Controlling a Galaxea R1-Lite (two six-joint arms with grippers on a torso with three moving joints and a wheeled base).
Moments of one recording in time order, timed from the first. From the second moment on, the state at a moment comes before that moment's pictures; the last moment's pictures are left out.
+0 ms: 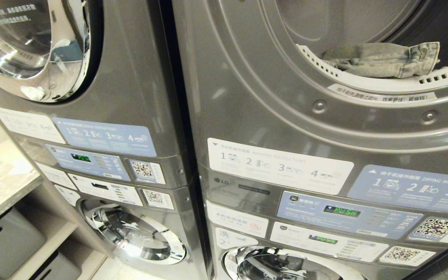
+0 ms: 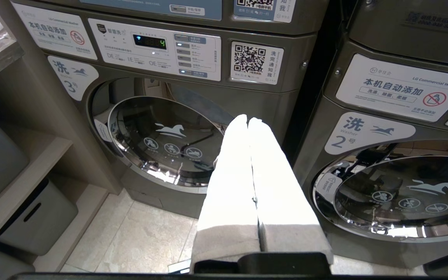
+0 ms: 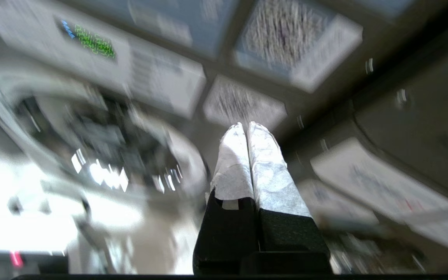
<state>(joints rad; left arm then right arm) -0.01 0.00 -0.04 0.09 0.01 0.00 0.01 0.24 -0.06 0.03 -0.13 -0.29</state>
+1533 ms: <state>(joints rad) -0.01 0.00 -0.04 0.09 0.01 0.00 -0.01 0.00 0.00 0.00 0.01 -0.10</state>
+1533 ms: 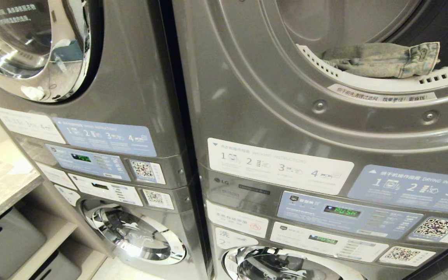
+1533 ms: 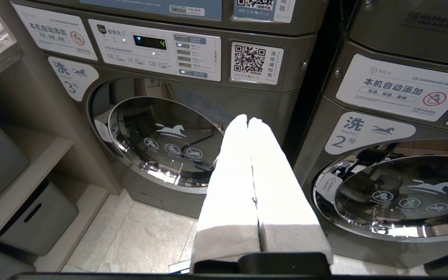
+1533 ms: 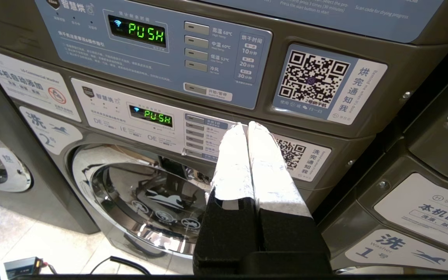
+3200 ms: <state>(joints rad) -0.01 0.00 -0.04 0.09 0.01 0.00 -0.01 0.00 0.00 0.00 0.01 -0.09</state>
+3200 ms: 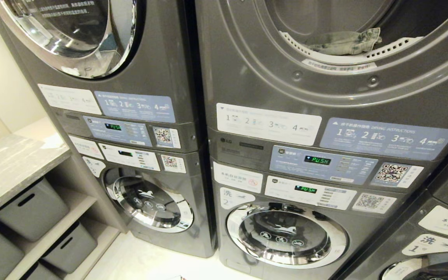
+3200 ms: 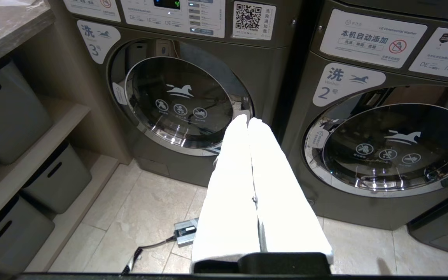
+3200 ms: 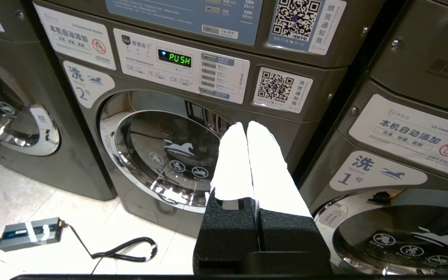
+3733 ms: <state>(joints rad) -0.01 0.00 -0.04 0.09 0.01 0.00 -0.01 0.00 0.00 0.00 0.01 -0.09</state>
